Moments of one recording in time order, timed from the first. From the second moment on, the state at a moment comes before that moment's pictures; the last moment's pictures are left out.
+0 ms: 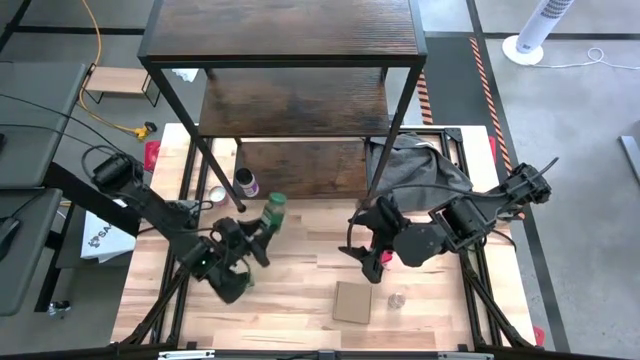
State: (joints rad) left arm -0.72 1.40 0.79 -0.45 -1.45 -1.48; right arm 0.50 1.58 1.77 -0.83 0.58 0.63
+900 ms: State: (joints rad) left arm -0.50 1.68 0.69 -0.14 -1.57 -1.27; right arm 0.32 1.58 1.26 -0.10 0.51 0.38
